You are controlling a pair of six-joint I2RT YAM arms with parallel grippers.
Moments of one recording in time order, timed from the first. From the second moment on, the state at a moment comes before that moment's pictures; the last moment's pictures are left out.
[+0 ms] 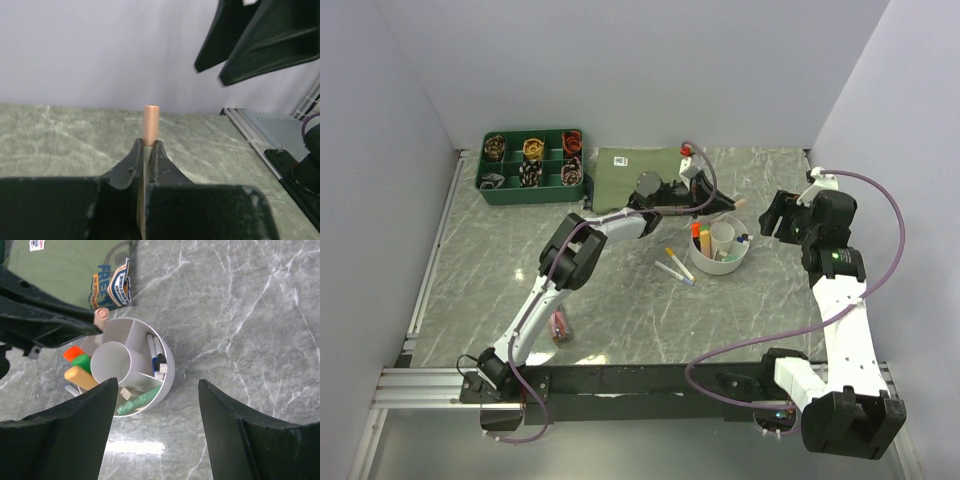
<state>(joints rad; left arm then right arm) -0.71 2.57 1.96 1.11 0.97 -0.60 -0.14 0.96 0.94 -0.49 -0.20 0.16</state>
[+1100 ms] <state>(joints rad) -0.49 1.97 1.76 -0.19 1.06 0.45 -0.15 0.92 0.91 -0.48 -0.32 0.09</state>
